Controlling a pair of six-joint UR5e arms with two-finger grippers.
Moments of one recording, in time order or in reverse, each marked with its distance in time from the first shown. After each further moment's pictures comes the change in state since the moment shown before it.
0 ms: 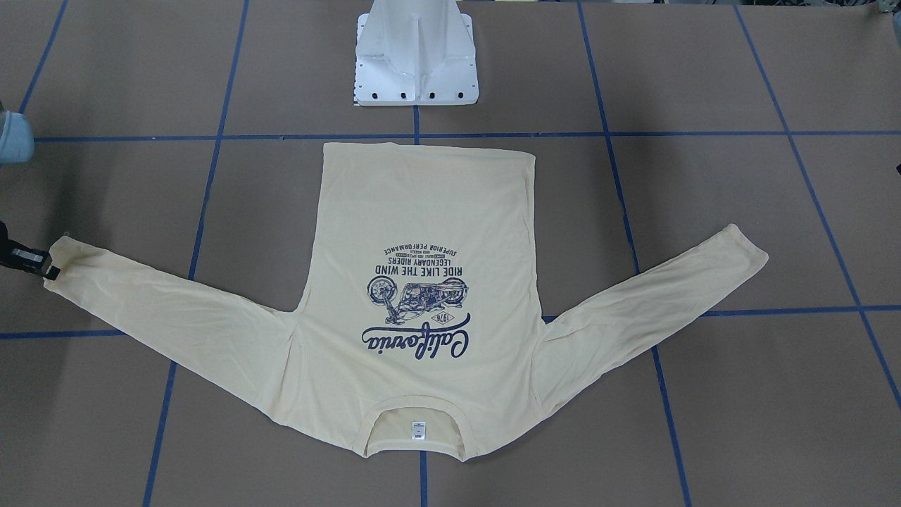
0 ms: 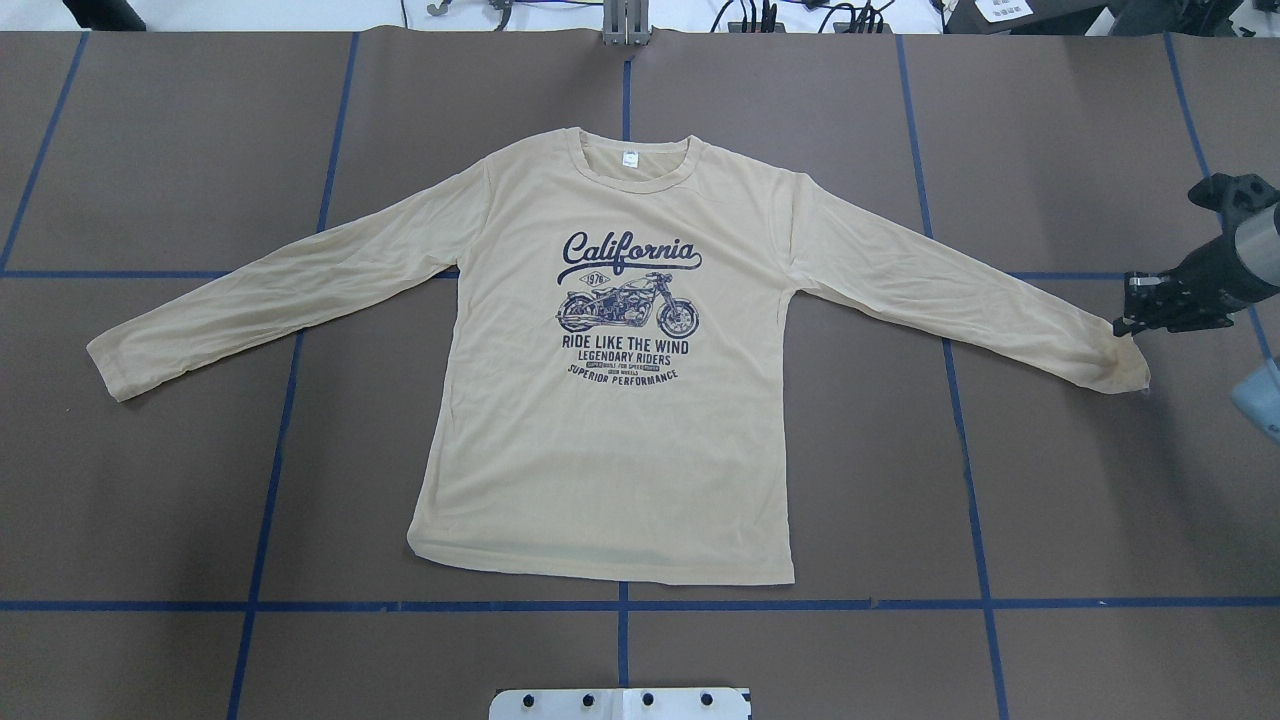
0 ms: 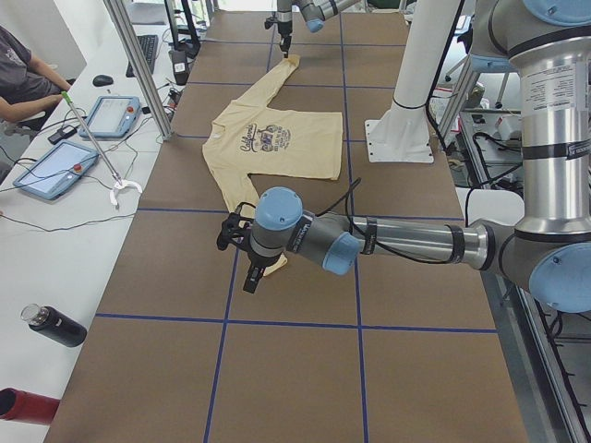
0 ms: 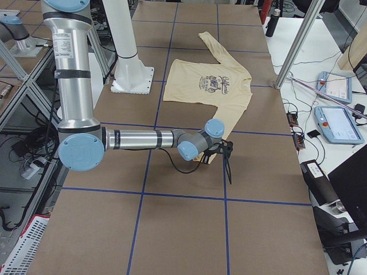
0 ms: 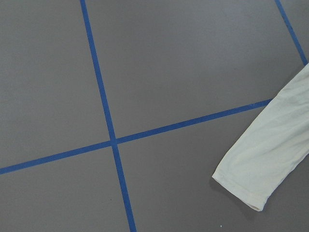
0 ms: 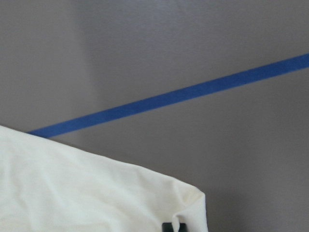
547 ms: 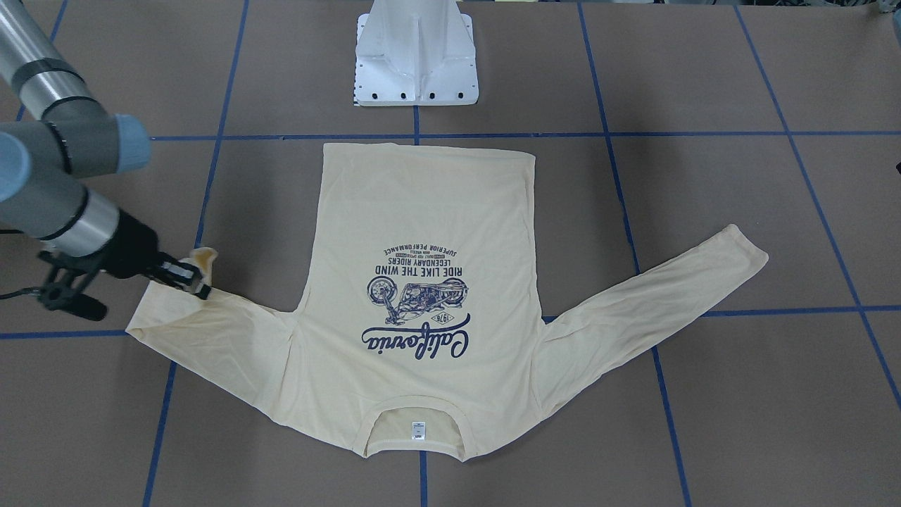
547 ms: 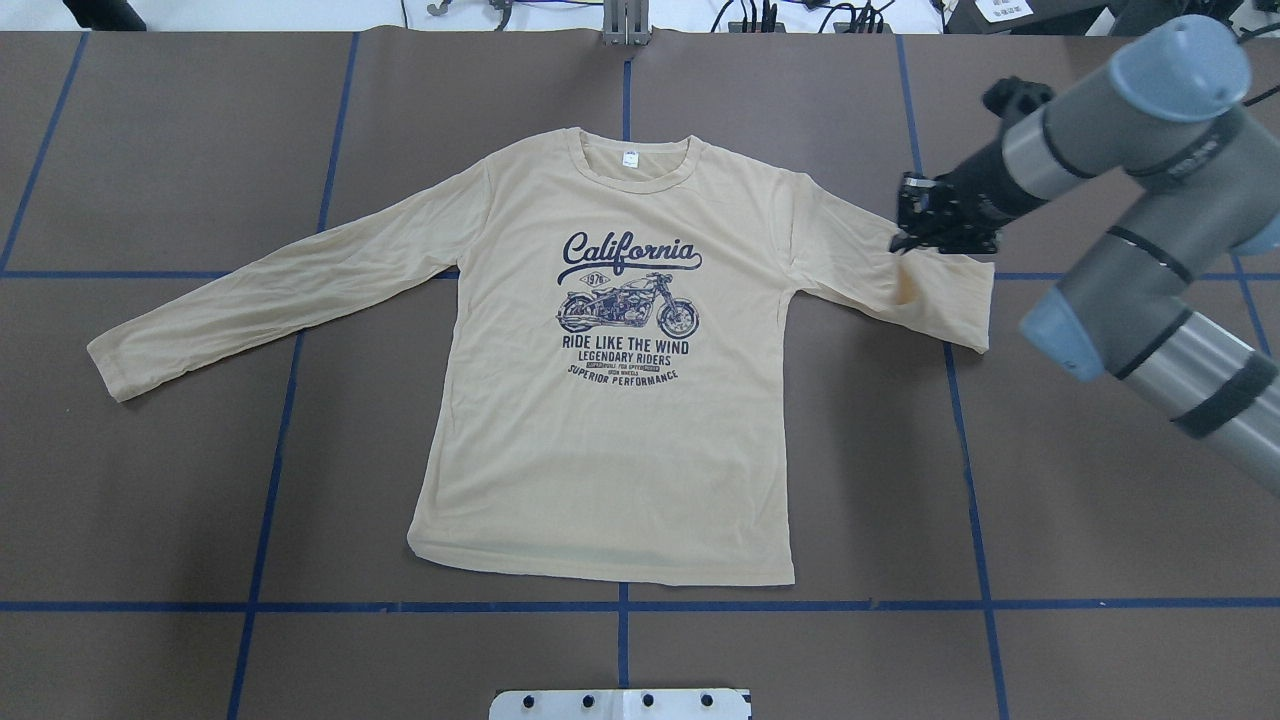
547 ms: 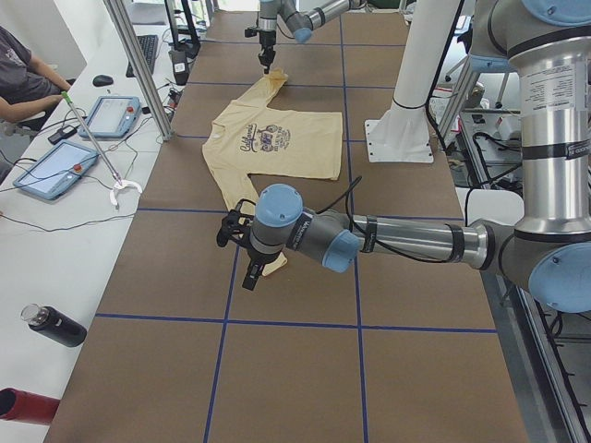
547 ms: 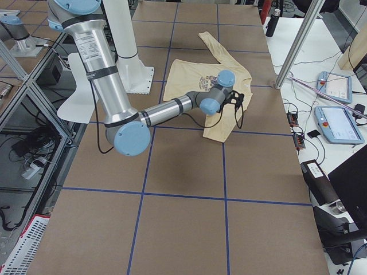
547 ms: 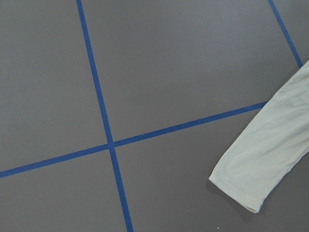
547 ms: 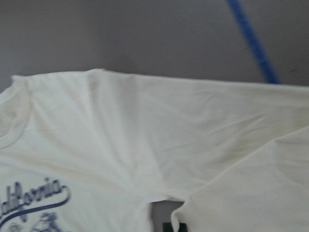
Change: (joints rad) left arm 0.000 0.000 -0.008 -0.005 -0.001 -0.001; right arm -0.208 0.394 0.027 -0.009 -0.125 0.524
